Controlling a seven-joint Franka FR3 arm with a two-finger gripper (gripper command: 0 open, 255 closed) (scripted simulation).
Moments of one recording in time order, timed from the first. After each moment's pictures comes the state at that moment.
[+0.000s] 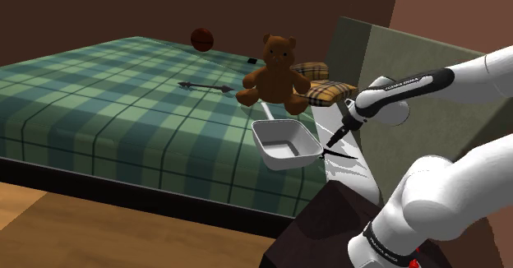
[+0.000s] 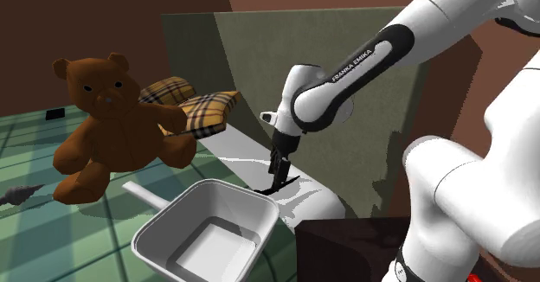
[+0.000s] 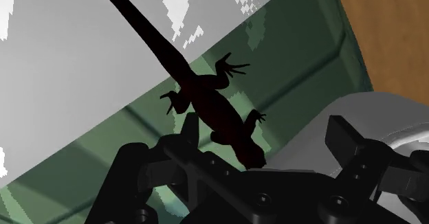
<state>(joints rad) 0.04 -0.46 -0.90 -2.78 -0.15 2.58 -0.74</state>
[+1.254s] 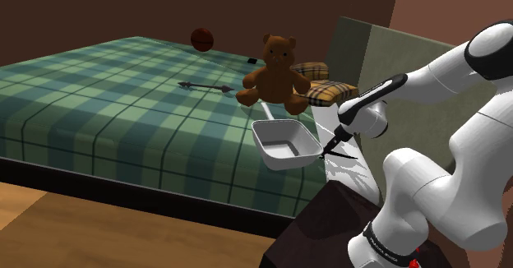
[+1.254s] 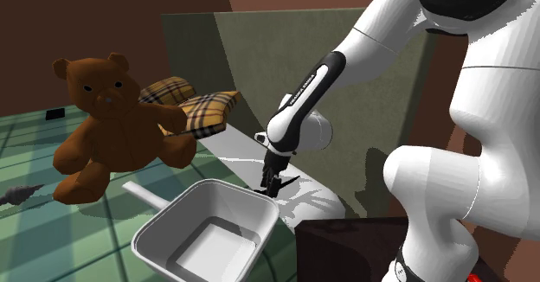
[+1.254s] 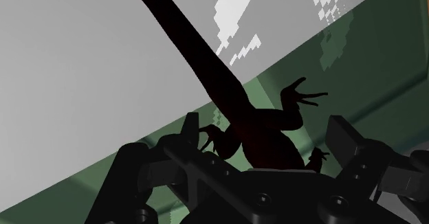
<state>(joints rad) 0.98 -0.28 -1.84 -2.67 0.15 2.85 -1.10</state>
